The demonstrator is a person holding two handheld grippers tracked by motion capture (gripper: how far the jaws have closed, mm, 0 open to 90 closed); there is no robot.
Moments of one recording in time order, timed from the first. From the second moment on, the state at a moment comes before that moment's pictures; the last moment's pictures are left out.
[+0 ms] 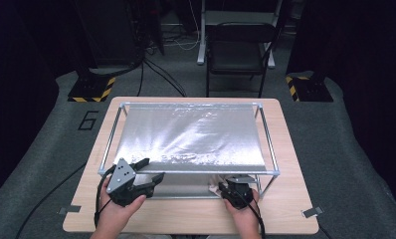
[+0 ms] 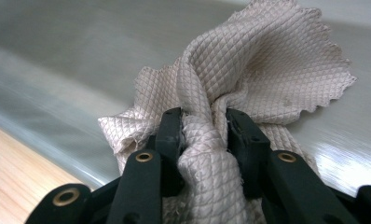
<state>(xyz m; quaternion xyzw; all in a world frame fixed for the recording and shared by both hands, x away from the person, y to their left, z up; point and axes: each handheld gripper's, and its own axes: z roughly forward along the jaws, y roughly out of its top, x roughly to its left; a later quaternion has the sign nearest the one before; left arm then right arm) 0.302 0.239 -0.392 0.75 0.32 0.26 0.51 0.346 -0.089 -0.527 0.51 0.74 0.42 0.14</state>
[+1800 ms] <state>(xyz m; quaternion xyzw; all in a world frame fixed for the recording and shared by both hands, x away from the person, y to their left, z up) 0.264 0.230 -0.378 0.76 0.31 0.26 0.52 0.350 -0.091 -0.526 0.47 0.77 0.38 0.19</state>
